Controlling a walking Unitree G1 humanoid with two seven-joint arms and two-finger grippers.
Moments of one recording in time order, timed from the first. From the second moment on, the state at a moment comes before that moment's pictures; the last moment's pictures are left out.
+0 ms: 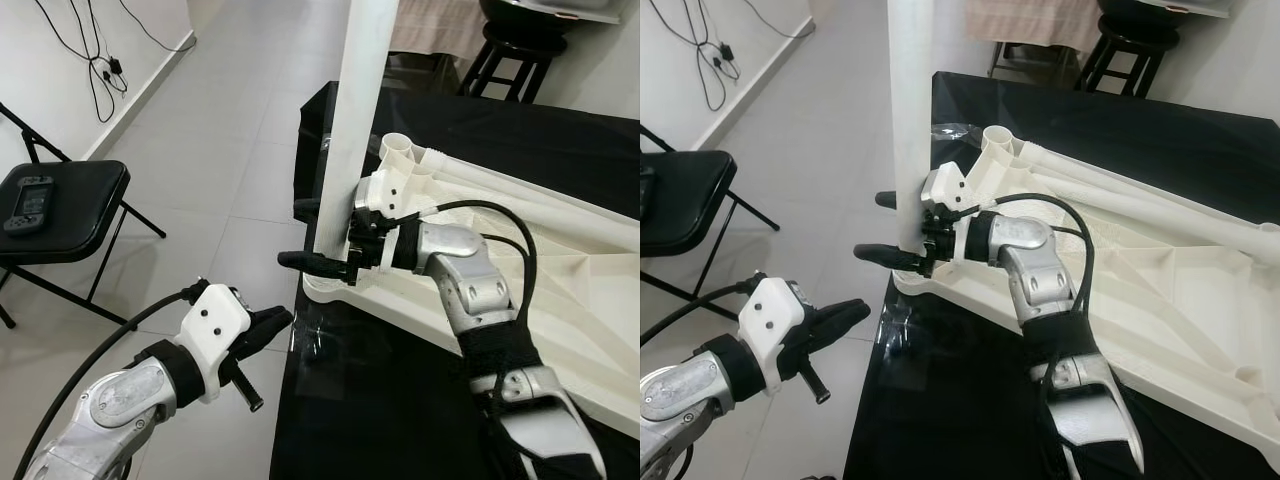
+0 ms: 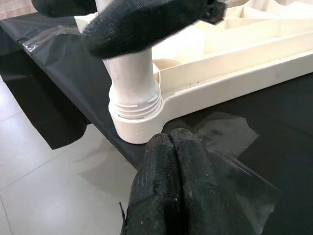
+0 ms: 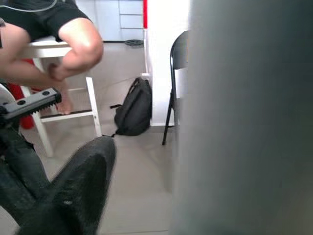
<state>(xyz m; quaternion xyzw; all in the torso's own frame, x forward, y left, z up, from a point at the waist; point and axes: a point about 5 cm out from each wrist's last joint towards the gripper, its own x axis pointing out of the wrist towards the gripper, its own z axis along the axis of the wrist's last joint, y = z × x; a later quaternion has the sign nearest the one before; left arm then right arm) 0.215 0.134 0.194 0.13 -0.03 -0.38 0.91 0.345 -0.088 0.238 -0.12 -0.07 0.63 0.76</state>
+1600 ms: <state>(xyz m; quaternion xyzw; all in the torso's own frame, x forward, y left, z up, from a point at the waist) 0.217 0.132 0.194 0.13 -0.03 -0.39 0.91 0.332 -0.071 0.211 -0.11 -0.05 0.53 0.84</state>
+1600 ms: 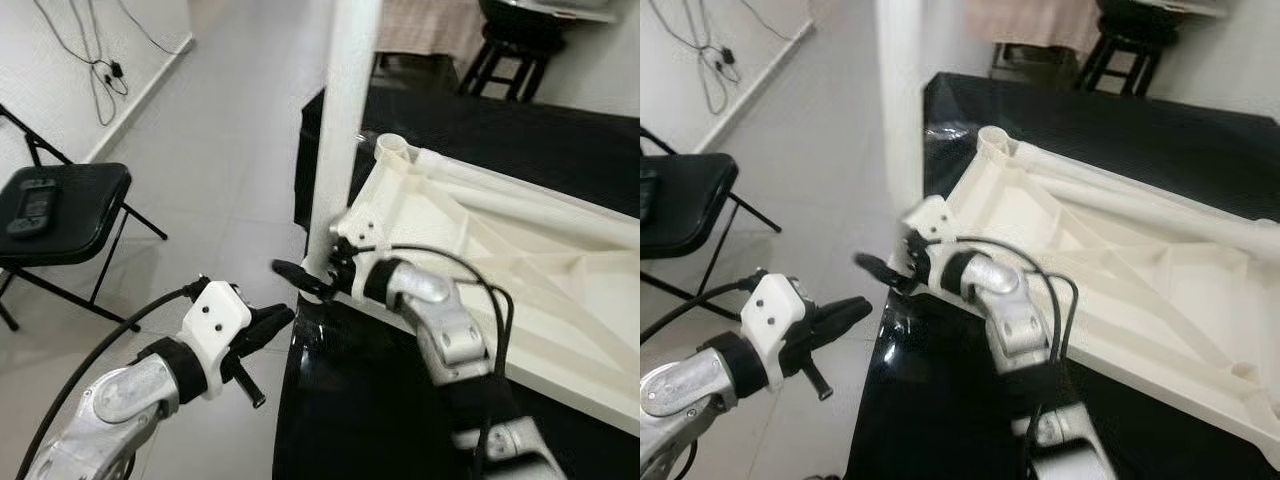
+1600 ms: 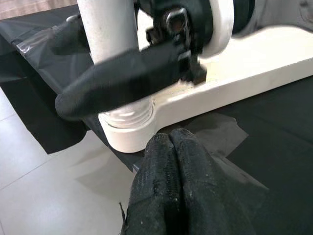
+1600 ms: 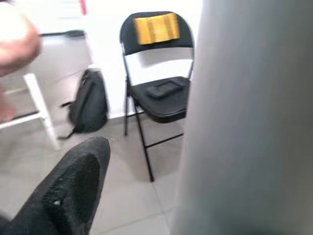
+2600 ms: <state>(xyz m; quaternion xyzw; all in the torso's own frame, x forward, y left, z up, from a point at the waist) 0.212 0.130 0.192 0.12 -0.03 -0.38 0.92 0.340 -0.105 0.196 -0.08 -0.04 0.48 0.87</state>
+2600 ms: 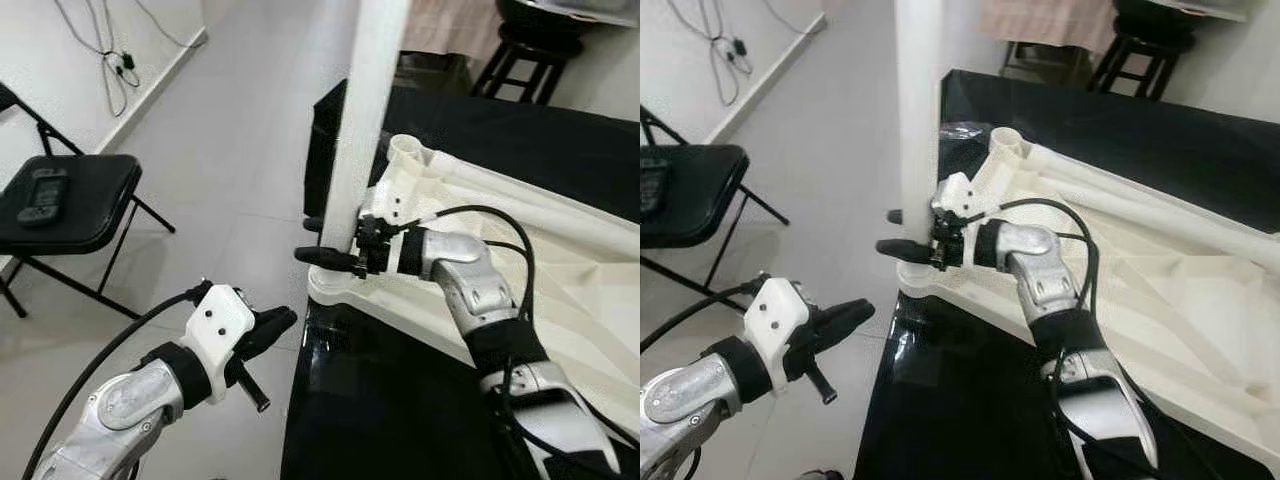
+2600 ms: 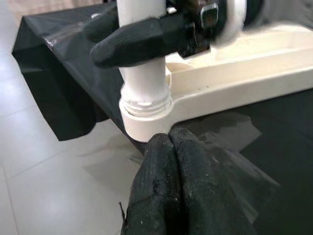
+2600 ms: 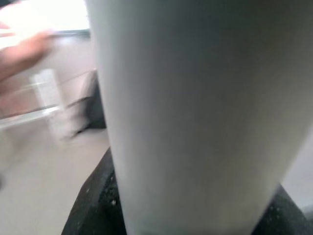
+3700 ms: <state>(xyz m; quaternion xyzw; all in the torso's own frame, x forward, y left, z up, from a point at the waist) 0.213 0.129 0.198 0.12 -0.04 -0.39 0.91 0.335 -0.108 0.235 -0.06 -0.07 0.50 0.86</state>
